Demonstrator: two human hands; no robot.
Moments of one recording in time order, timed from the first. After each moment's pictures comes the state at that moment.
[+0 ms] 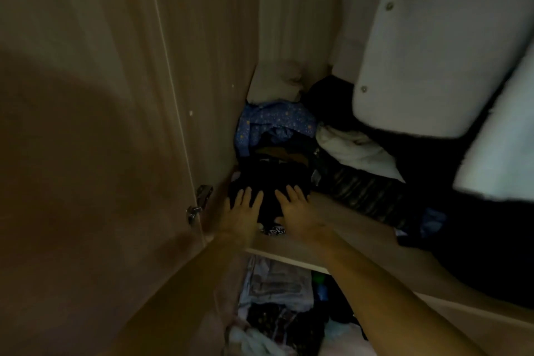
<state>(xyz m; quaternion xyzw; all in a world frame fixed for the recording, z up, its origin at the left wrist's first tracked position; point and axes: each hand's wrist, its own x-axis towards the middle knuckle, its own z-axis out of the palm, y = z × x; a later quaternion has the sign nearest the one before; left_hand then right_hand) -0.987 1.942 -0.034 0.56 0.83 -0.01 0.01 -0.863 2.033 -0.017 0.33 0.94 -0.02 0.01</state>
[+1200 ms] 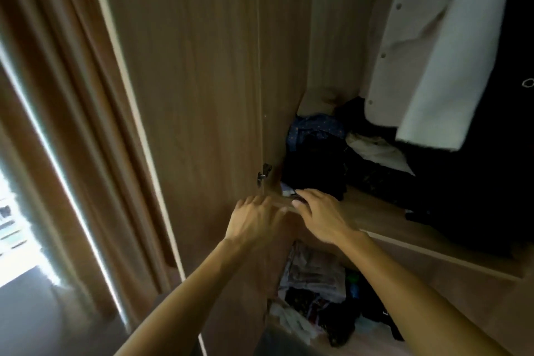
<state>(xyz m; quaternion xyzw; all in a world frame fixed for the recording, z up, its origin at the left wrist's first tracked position) -0.840 1.648 0.065 0.50 0.84 0.14 -0.12 -0.719 1.789 0.073 0.23 0.95 -0.14 -0.18</state>
